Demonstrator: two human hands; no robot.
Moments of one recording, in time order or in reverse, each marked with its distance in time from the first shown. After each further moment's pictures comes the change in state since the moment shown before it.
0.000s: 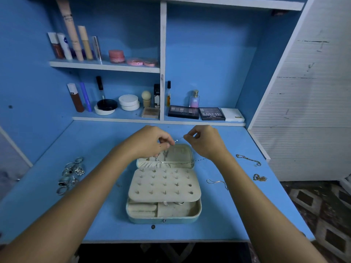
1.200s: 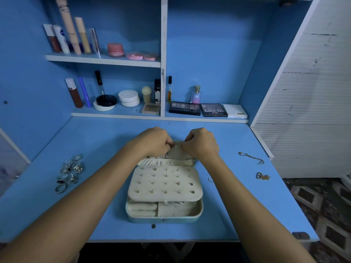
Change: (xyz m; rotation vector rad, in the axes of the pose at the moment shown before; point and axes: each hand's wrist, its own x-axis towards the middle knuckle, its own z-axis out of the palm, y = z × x) left_hand 0.029 -0.006 0.018 0.315 -0.129 -0.044; right_hand -0.003 -0.009 0.027 -0.063 0.004 0.205
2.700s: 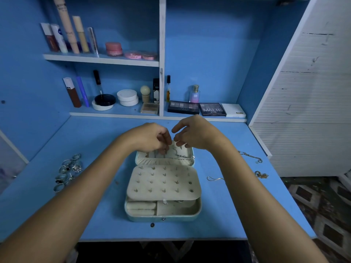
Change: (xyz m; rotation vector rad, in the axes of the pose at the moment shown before) left_hand -0.020 -0.003 -0.021 -0.449 -0.089 -0.043; right_hand -0.003 -0.027 -0.038 0.119 -0.349 -0.198
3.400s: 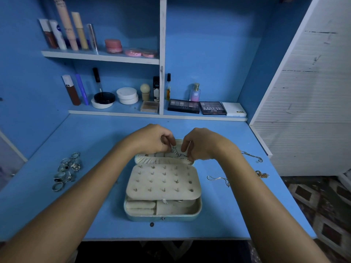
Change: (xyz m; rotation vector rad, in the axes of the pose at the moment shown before) left_hand 0.011 -0.010 0.014 0.089 0.076 0.090; right_hand -0.014 0.014 -0.002 -0.512 -0.152 0.017
